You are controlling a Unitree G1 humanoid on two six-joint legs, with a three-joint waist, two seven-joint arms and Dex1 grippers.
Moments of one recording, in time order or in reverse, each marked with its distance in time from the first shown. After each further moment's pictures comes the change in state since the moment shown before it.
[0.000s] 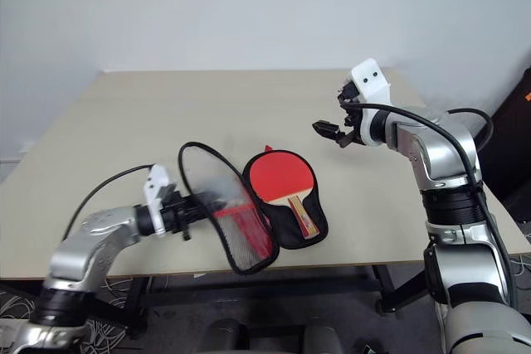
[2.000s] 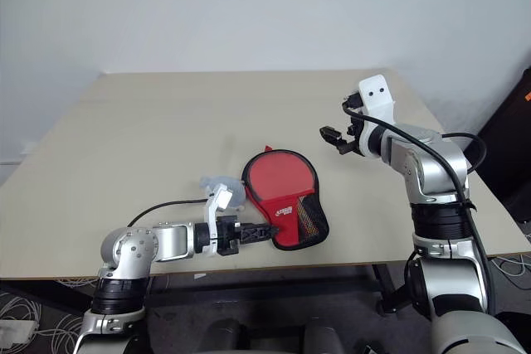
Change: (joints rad) left arm -0.054 -0.327 0.120 -0.034 -0.323 0.871 0.496; right arm 0.092 0.122 -0.116 -0.114 -0.004 0.115 -0.166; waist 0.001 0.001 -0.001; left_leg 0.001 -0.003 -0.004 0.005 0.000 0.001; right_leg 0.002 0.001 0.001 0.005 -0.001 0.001
